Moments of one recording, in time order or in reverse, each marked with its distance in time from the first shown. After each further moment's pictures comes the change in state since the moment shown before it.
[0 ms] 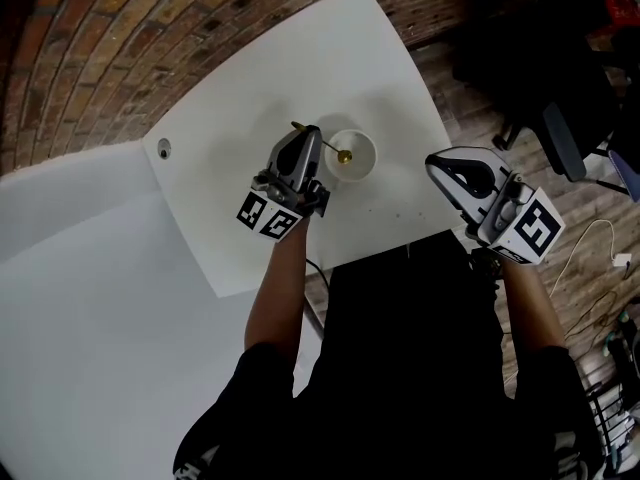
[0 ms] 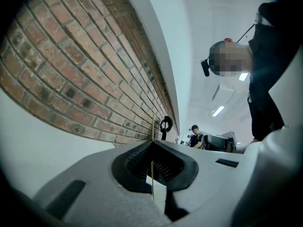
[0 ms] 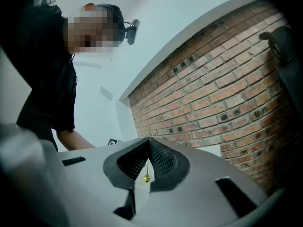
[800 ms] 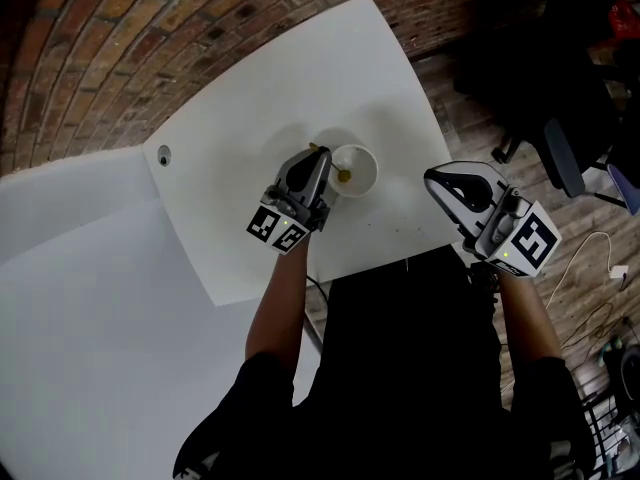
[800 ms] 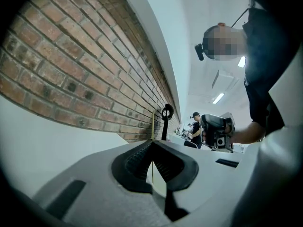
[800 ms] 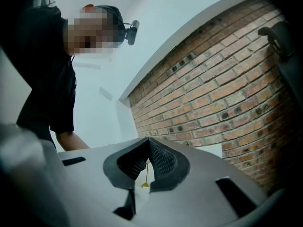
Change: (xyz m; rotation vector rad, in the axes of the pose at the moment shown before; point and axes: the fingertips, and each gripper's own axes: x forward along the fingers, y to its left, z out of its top) left arm -0.009 0.008 -0.042 0.085 0.117 0.015; right arm 0.006 -0.005 -0.004 0.016 0.001 0.009
